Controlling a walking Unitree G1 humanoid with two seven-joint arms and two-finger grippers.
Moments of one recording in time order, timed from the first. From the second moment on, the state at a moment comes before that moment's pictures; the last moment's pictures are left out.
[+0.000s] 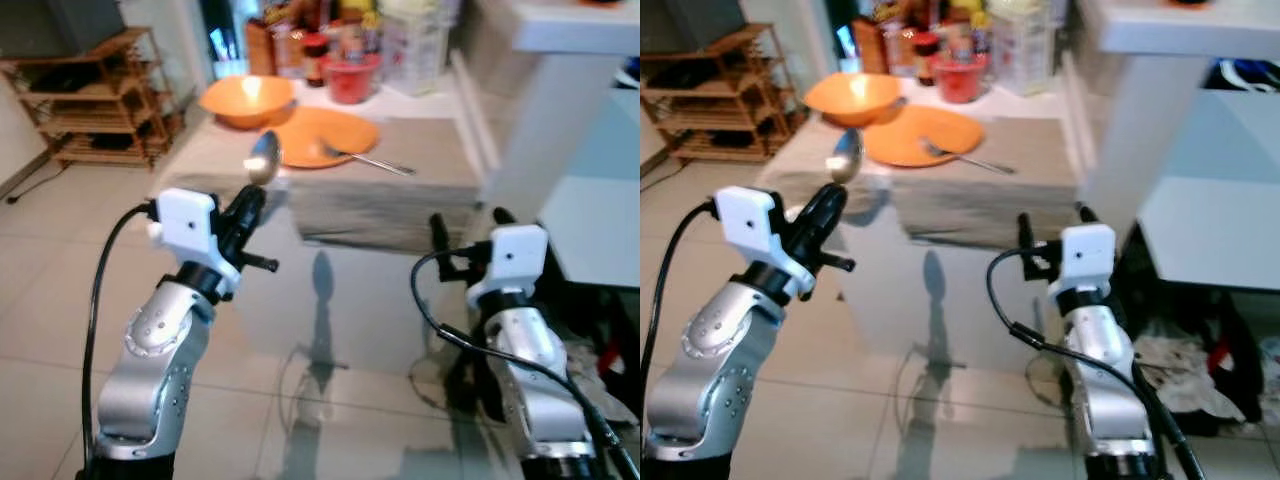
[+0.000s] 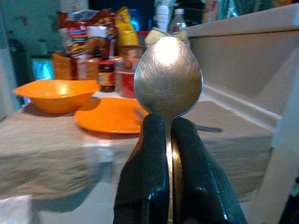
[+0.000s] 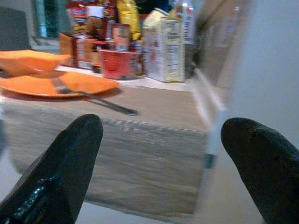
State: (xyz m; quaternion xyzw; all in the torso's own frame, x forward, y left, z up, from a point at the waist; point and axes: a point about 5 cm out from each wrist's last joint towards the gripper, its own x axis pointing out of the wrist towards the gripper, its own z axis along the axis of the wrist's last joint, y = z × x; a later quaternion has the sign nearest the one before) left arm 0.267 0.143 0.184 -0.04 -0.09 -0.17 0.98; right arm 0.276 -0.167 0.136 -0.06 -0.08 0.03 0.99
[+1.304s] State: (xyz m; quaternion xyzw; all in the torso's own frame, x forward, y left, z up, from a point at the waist) left arm 0.272 0.122 0.179 -0.05 -0.09 -0.19 0.98; right arm 0.282 -0.162 0.132 -0.06 -0.08 0.05 0.99
